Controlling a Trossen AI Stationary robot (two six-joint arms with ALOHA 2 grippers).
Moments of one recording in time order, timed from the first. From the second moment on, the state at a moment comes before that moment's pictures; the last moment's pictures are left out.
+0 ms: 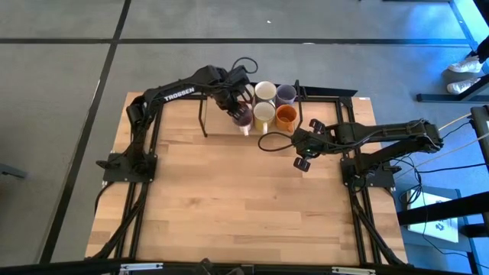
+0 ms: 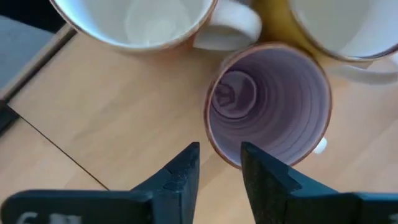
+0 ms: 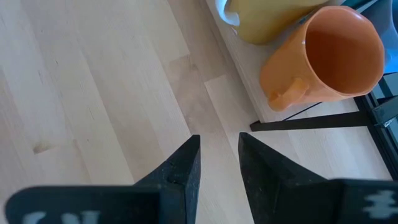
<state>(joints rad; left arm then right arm) 0.50 1.95 1.91 -1.21 0.02 -0.31 0.05 1.25 1.11 -1.00 0.35 0.34</state>
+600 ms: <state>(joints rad) 0.51 1.98 1.88 -1.15 -0.04 -0.33 0.05 1.25 1.11 -1.00 0.35 0.33</state>
